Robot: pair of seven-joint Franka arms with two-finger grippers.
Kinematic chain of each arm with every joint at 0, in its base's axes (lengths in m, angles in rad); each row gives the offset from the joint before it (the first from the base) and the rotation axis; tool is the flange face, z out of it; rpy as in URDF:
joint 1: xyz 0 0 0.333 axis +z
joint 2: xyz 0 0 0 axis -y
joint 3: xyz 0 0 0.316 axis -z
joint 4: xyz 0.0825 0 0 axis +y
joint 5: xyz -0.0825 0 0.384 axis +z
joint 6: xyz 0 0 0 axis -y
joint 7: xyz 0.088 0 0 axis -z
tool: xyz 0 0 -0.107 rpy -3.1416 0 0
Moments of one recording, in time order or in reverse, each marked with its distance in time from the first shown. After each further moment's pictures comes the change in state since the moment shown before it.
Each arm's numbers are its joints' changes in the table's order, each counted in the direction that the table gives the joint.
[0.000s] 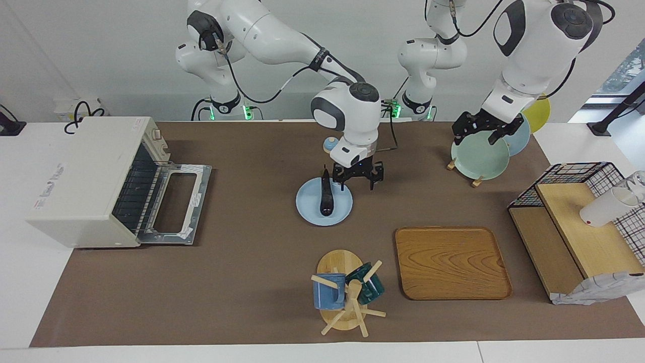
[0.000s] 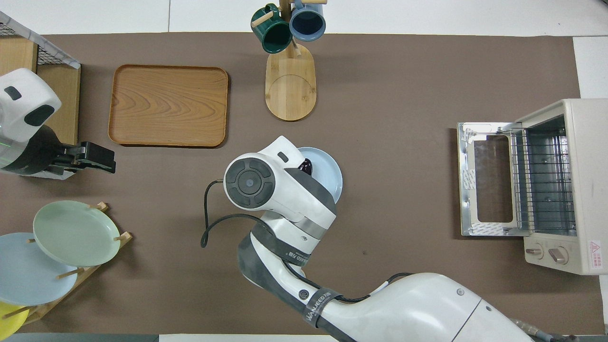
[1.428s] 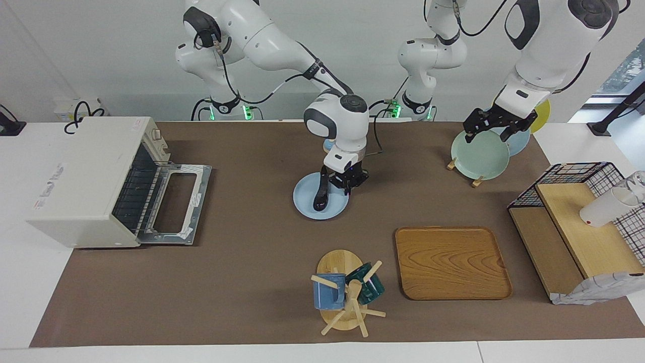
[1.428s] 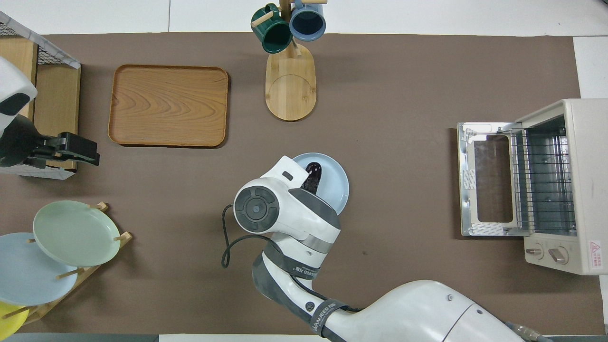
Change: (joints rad) left arm 0.024 -0.023 -0.006 -0.055 0.012 -0.019 0.006; right arm 0.005 0.037 -0.010 0.134 -0.104 0.010 -0.048
